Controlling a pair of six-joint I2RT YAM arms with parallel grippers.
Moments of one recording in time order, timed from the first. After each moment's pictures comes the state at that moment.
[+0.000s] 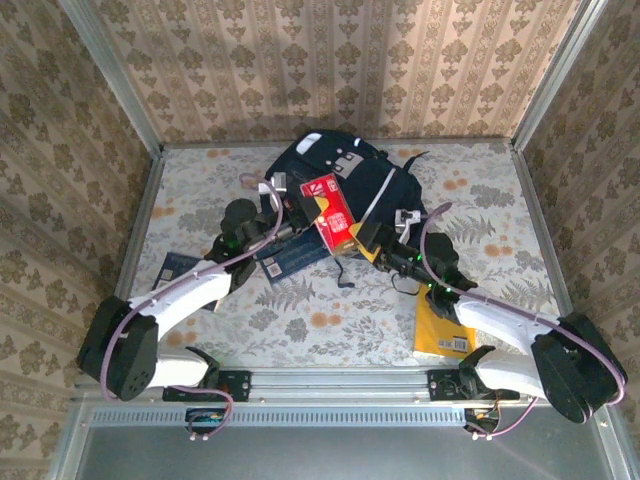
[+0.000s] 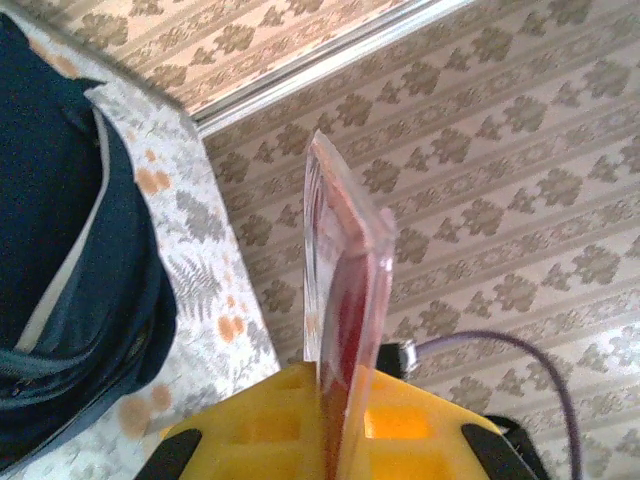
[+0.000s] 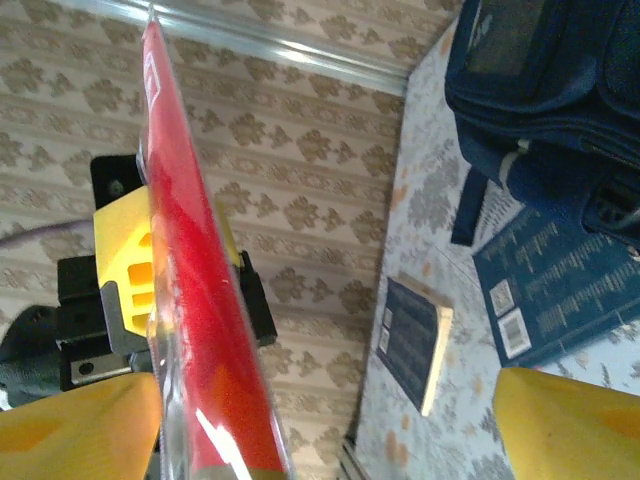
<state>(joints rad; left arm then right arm) -0.60 1.32 0.72 0.64 0.50 -1.15 0.53 1.19 0.44 0.73 -0.36 1.30</state>
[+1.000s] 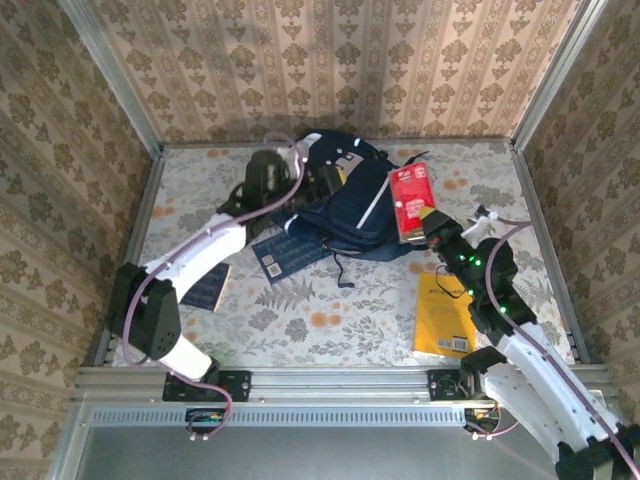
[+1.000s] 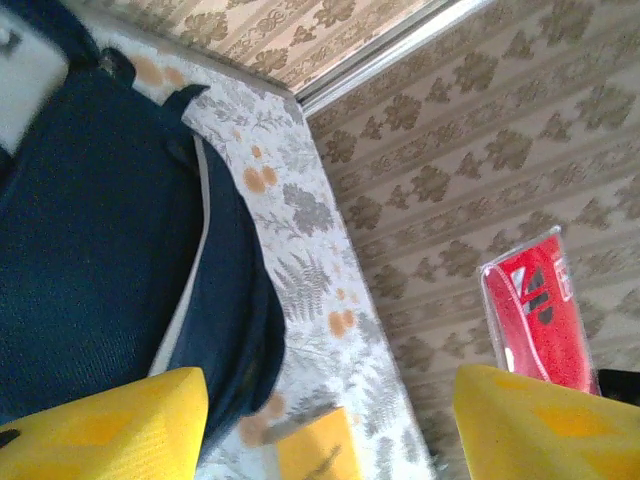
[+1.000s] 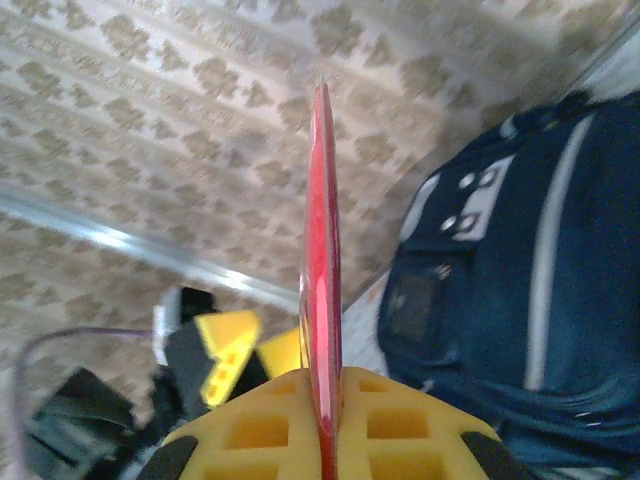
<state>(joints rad) -0.58 1.59 1.27 -0.01 0.50 -0.78 0.31 0.64 0.54 0.07 -0.02 1.09</state>
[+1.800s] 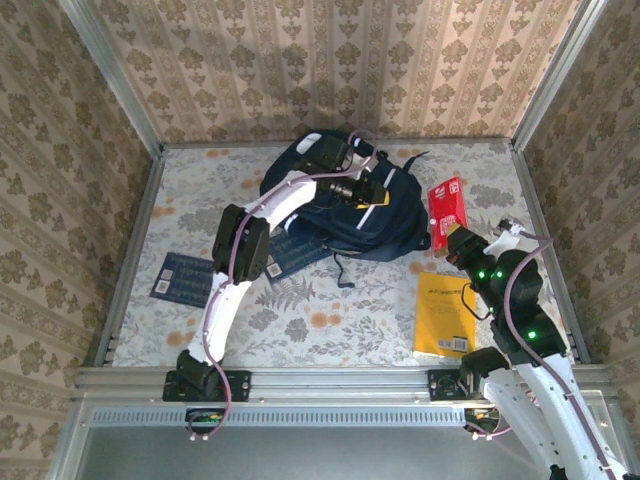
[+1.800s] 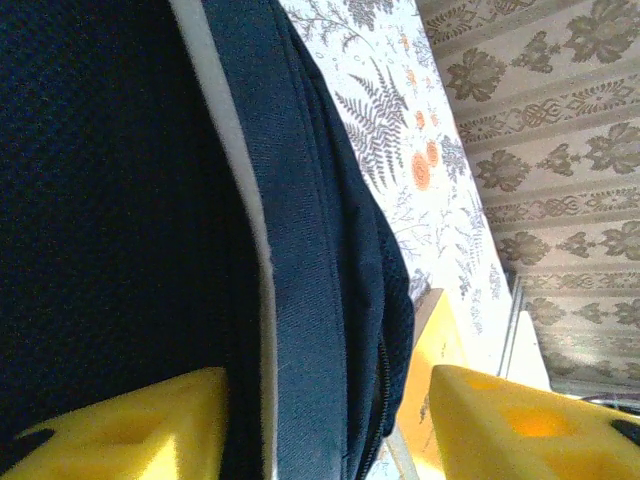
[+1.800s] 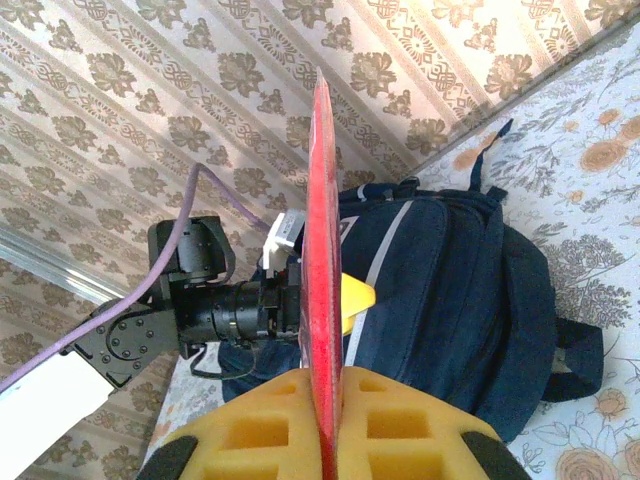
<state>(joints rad) -0.63 2.43 2.13 -0.55 0.86 -0.42 0.24 0.46 0.63 -0.34 0.07 0.78</state>
